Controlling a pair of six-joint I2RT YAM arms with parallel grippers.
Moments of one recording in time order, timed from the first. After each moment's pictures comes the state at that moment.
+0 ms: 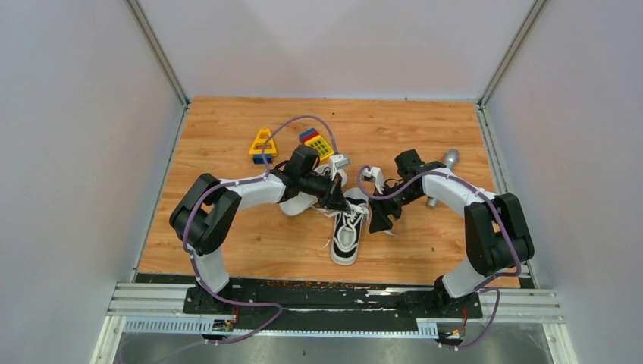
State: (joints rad) left arm -0.65 1.80 1.02 0.12 0.89 -0.16; right arm 0.31 1.59 0.97 -0.77 -0.82 -0.67
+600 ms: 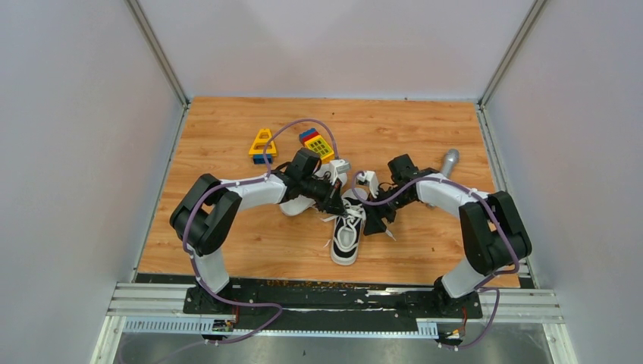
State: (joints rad) left arm -0.67 1.80 1.02 0.00 0.84 -0.10; right arm 0.37 1.60 0.90 -0.60 -0.78 -0.56
